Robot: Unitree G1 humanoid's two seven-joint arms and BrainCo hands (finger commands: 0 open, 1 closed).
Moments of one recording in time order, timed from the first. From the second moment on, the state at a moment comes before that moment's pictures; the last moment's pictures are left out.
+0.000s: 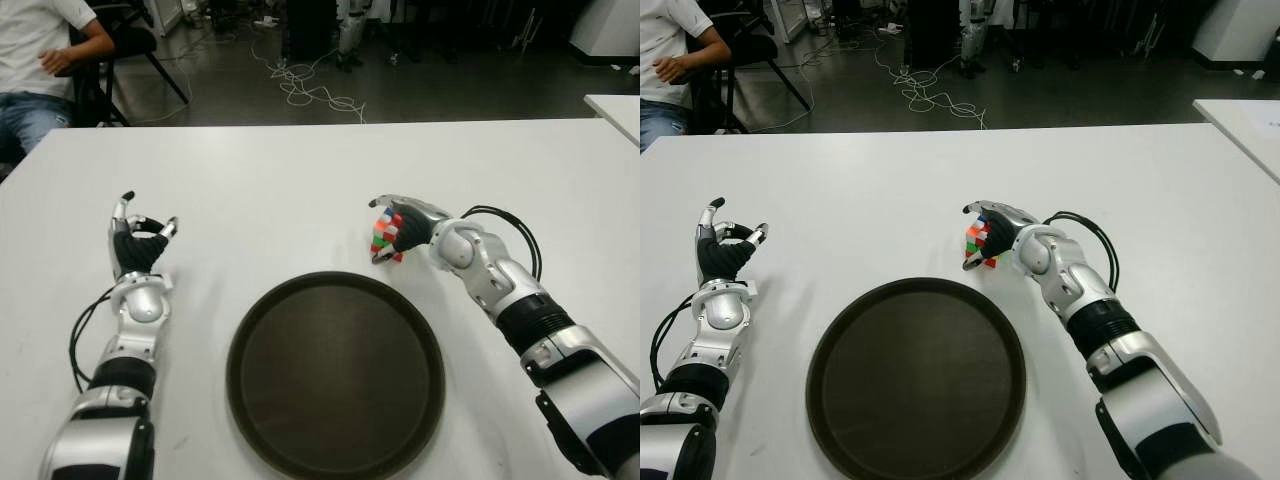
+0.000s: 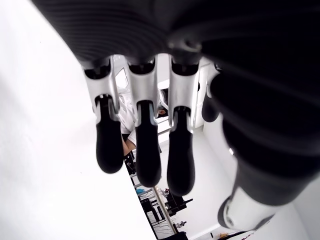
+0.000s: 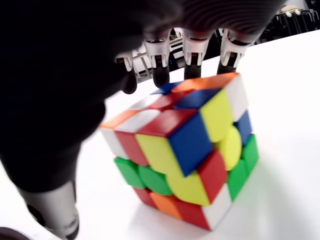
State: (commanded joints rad) left arm -0.47 0.24 0.11 0.98 0.17 -0.37 0.48; right arm -0.68 -0.30 0.46 0.69 -0.61 0.03 0.22
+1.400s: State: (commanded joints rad) left arm -0.47 0.24 0.11 0.98 0.16 -0.39 0.46; right arm -0.65 -0.33 0.40 0.65 -0.58 0.05 0.20
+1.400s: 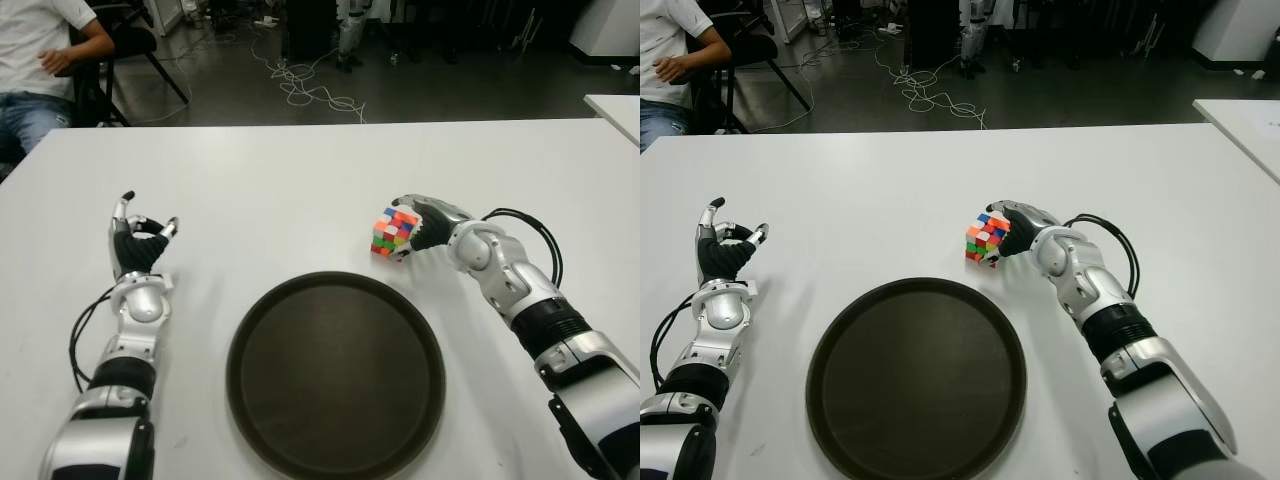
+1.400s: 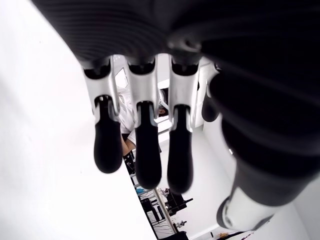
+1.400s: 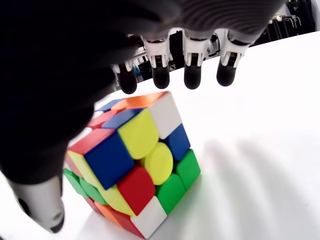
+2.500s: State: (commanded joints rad) left arm -0.47 0.24 0.11 0.99 0.16 -0.39 0.47; right arm -0.67 -0.34 0.42 0.69 -0.58 0.01 0.21
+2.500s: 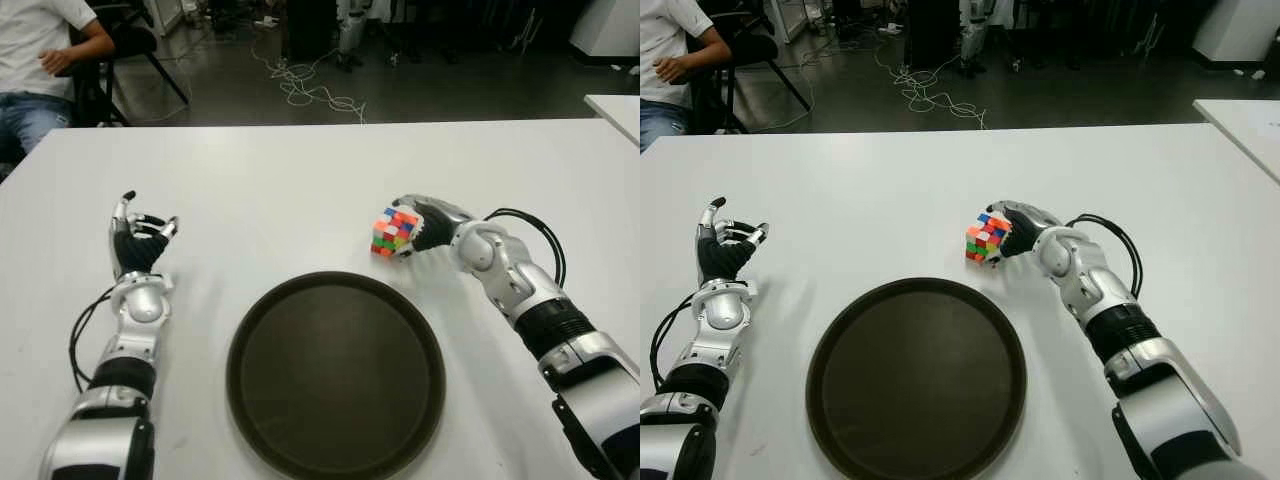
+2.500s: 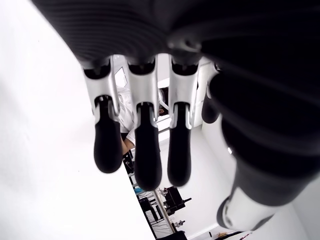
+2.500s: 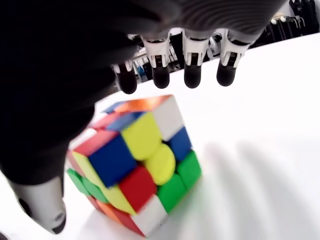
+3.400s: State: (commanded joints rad) left arm -0.47 0.24 0.11 0.97 0.17 -0.37 0.48; right arm -0.74 -0.32 0.46 0.77 -0.65 0.00 0.19
